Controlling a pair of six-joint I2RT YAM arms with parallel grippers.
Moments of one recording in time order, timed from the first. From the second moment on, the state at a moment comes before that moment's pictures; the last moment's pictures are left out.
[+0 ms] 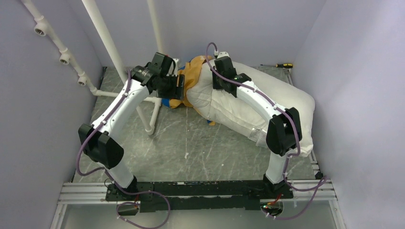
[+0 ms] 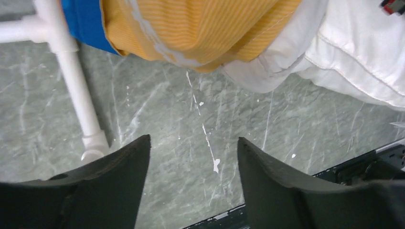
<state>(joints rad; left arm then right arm) -0.46 1.66 1.80 -1.05 0.07 -0.29 0.51 1.86 1.64 -0.43 0.20 0.25</state>
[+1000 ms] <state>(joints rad) -0.47 1.73 1.56 -0.60 0.13 -0.41 0.49 1.86 1.65 -0.46 0.15 0.27</state>
